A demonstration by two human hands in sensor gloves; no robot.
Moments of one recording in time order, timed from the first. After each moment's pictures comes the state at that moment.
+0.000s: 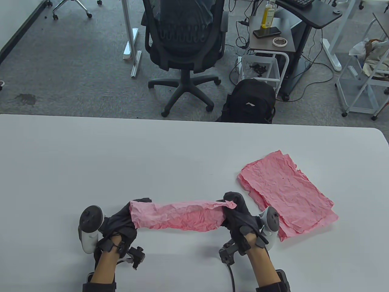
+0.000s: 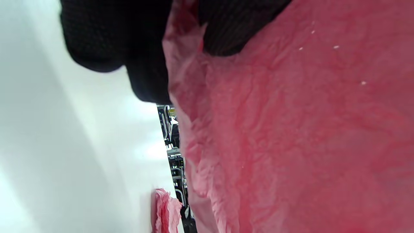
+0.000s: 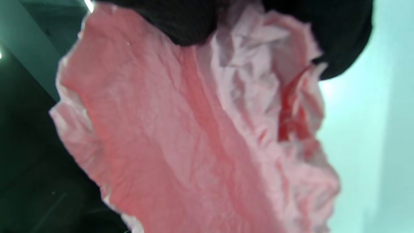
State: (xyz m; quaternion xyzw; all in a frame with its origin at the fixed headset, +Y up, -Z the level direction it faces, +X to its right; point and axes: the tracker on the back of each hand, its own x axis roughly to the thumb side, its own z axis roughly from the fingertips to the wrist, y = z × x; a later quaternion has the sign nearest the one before) left_hand -0.247 -0.756 -0.299 -0.03 -0.08 0.63 0.77; right_hand 0.151 -0.771 -0.322 0.09 0.06 0.60 0.79
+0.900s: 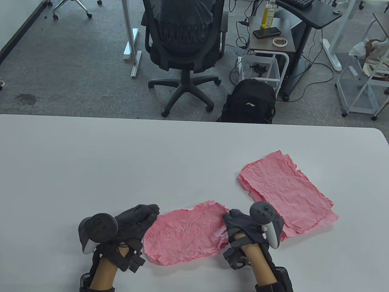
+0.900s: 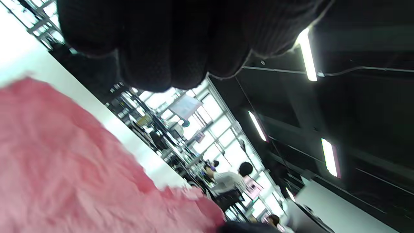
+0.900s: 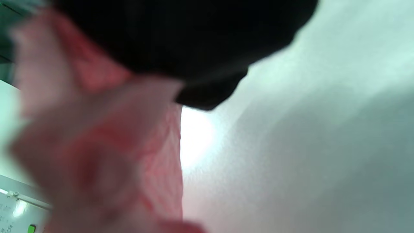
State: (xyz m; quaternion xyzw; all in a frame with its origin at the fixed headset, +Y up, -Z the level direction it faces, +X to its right) left_hand -0.211 -0.712 -0.276 0.06 -0.24 0.41 0.88; right_hand 0.166 -0.775 -0.321 -0.07 0.09 0.88 0.46
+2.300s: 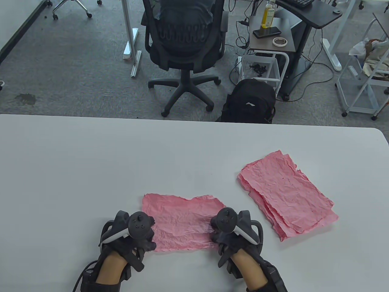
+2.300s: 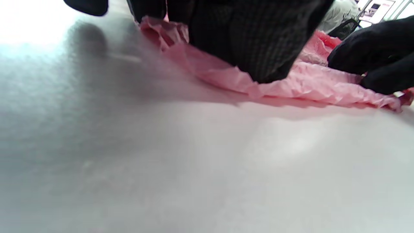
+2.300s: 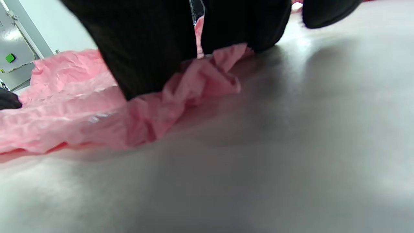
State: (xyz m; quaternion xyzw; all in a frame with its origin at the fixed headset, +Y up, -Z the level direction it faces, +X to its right) left_hand -0.193 -0.765 -0.295 -0.21 -0.18 0.07 0.96; right_hand 0.110 -0.772 -0.314 0.09 0.15 0.98 0.13
